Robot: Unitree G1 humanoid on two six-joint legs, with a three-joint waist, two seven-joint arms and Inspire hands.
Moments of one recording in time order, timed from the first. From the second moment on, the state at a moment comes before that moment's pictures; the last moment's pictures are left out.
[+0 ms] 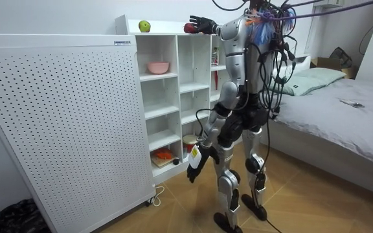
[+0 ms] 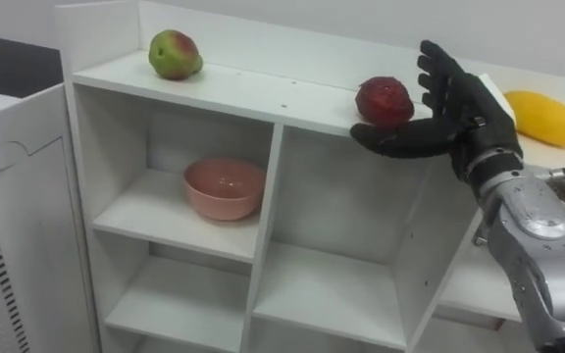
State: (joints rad) left arm 0.21 0.24 0.10 0.94 0.58 0.18 0.03; right arm -0.77 -0.60 0.03 0.45 0.39 0.07 0.05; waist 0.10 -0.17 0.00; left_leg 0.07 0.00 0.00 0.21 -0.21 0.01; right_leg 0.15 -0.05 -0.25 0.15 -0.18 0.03
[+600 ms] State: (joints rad) left arm 0.20 0.26 0.10 0.94 0.58 0.19 0.01; right arm -0.83 -0.63 0.07 0.53 0.37 0.06 0.09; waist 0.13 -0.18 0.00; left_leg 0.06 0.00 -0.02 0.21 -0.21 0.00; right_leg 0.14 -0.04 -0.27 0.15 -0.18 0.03
